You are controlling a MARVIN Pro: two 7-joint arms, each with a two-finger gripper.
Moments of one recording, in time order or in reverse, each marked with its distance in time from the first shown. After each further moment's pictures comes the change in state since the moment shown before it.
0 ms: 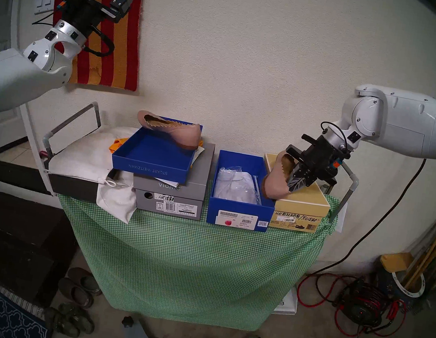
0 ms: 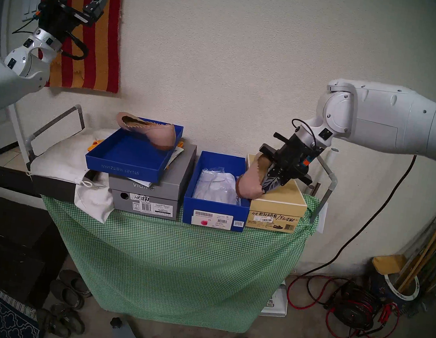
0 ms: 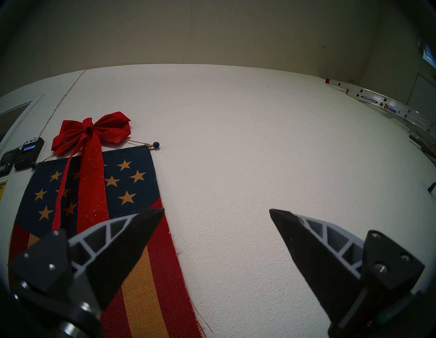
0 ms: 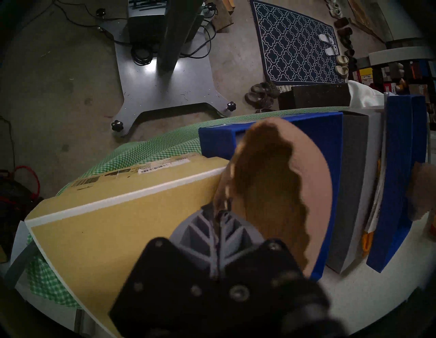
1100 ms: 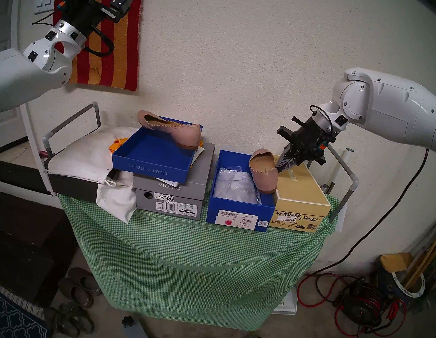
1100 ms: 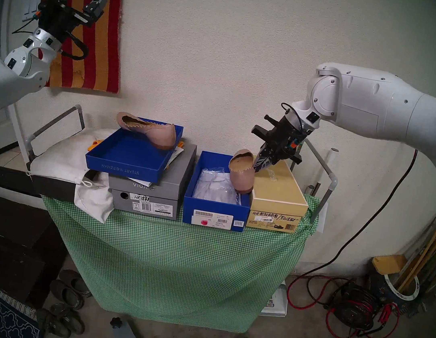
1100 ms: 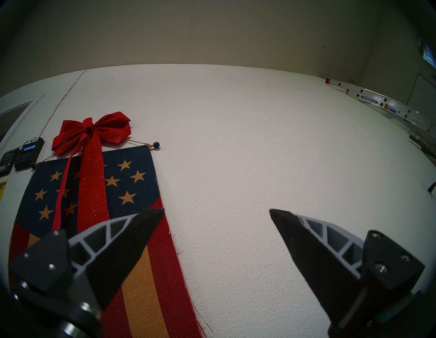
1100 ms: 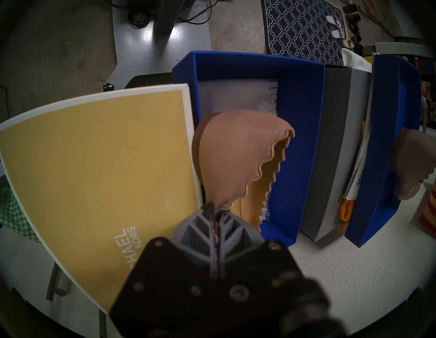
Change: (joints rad) left arm -0.001 0.000 0.002 0.000 -0.001 -0.001 0.000; right arm -0.099 -0.089 0.175 0.161 -0.127 0.000 -0.007
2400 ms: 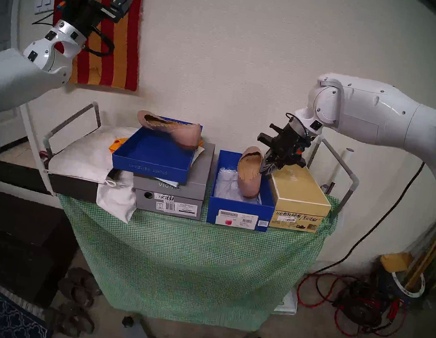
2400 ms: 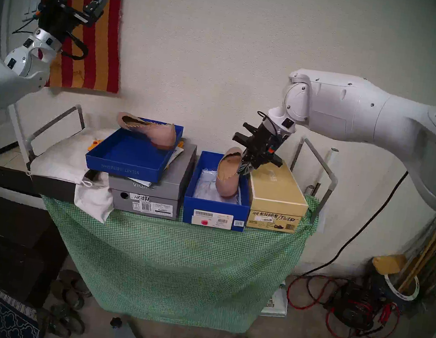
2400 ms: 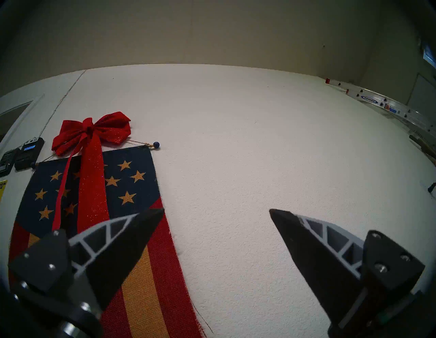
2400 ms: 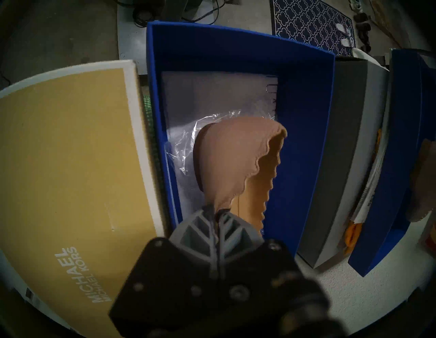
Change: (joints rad) left arm -0.002 0.000 0.002 0.000 -0.001 -0.001 0.000; right arm -0.093 -0.113 0.050 0.090 -0.029 0.000 0.009
